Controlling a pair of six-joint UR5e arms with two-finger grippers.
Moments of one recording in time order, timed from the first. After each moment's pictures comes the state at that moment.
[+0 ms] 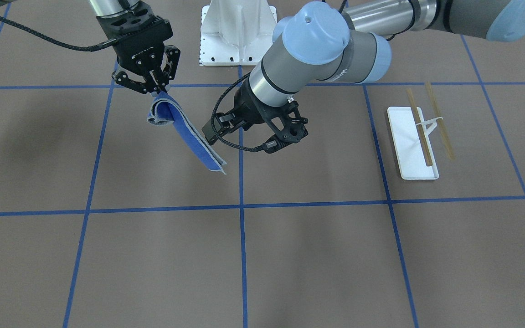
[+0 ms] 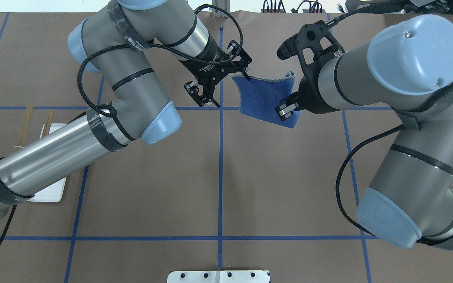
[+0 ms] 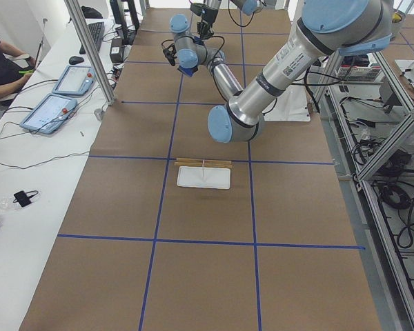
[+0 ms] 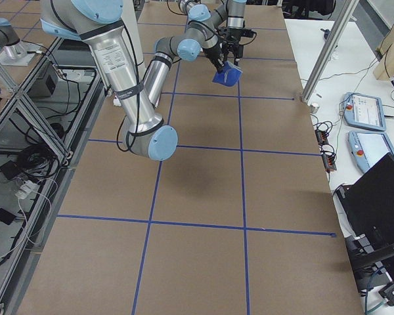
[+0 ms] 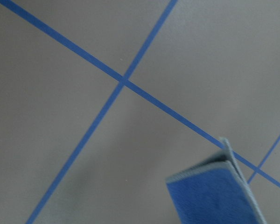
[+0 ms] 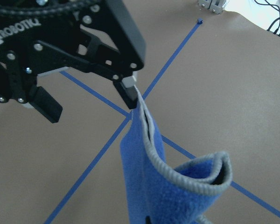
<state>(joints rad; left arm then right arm) -0.75 -2.51 -1.45 -1.93 -2.29 -1.89 0.66 -1.05 2.16 -1.66 1.79 0.58</state>
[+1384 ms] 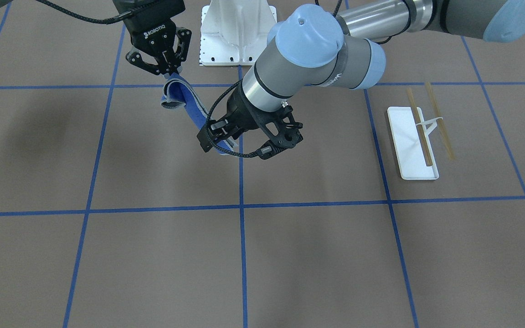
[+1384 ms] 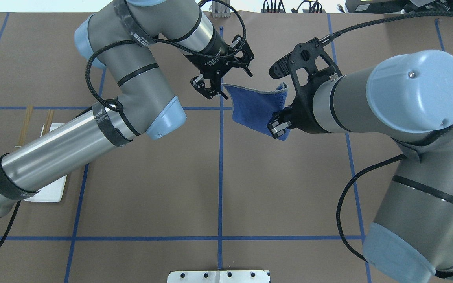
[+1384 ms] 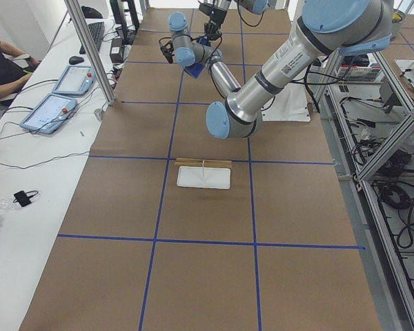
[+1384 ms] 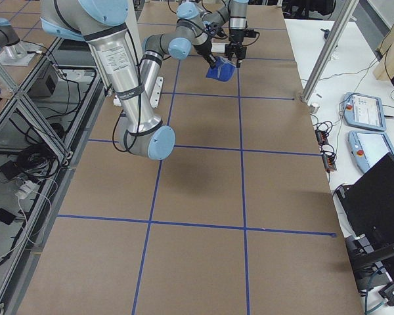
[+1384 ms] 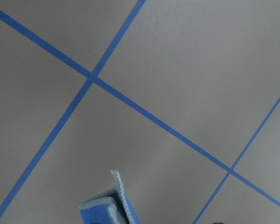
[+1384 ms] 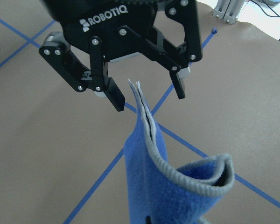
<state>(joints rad) -0.75 -2.53 -1.42 -1.98 -2.27 -1.90 0.58 -1.06 2.23 -1.67 1.71 0.62</state>
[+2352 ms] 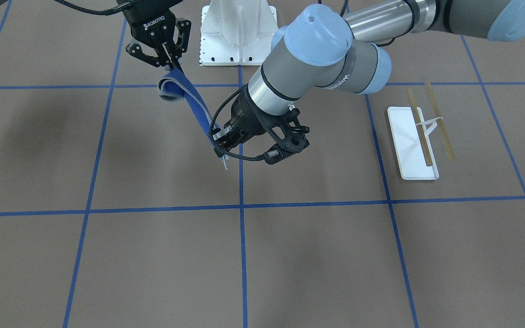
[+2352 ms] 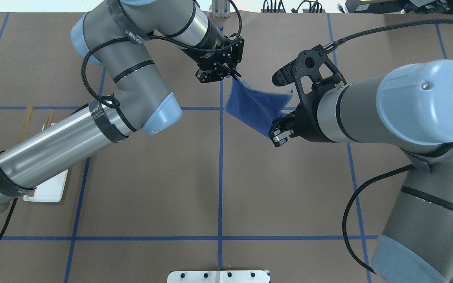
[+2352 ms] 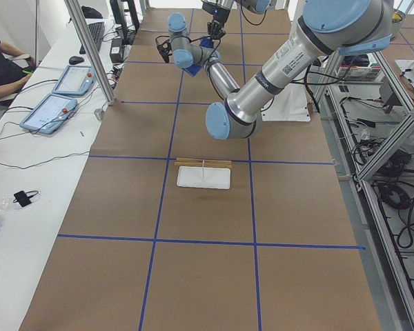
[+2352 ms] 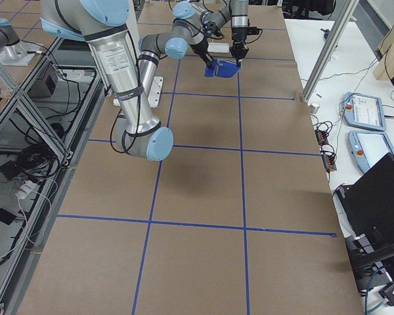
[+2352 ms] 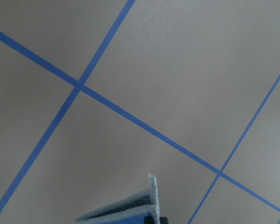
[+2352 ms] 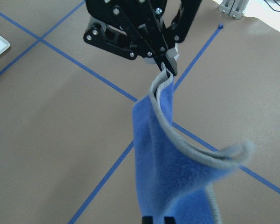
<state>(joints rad) -0.78 -2.52 -1.41 -2.03 -2.21 -1.90 0.56 -1.09 2.27 -1.67 1.72 0.65</state>
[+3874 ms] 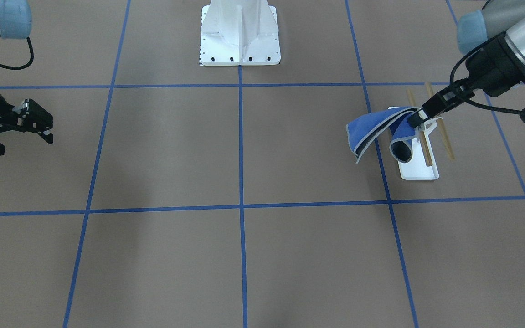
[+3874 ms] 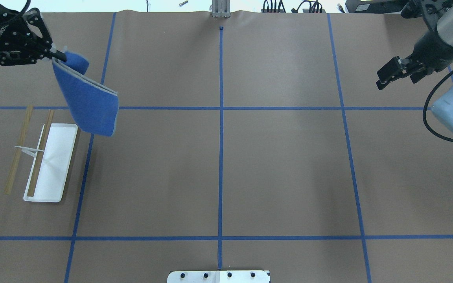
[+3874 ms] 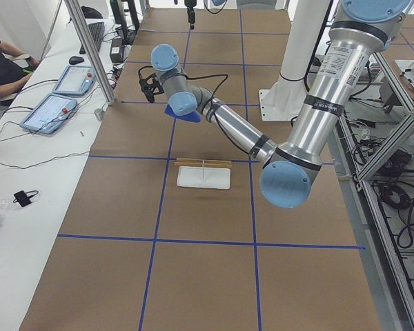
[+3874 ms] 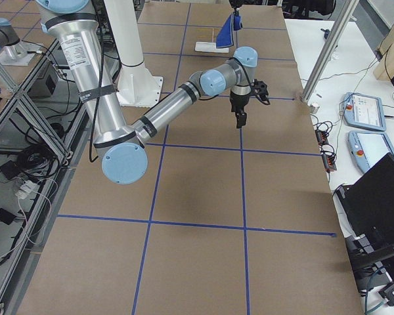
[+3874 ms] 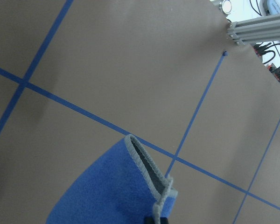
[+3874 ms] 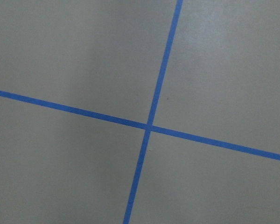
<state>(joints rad) -1.19 -1.87 -1.84 -2.07 -2.59 -1.59 1.13 -1.25 1.90 -1.77 2.28 0.43</state>
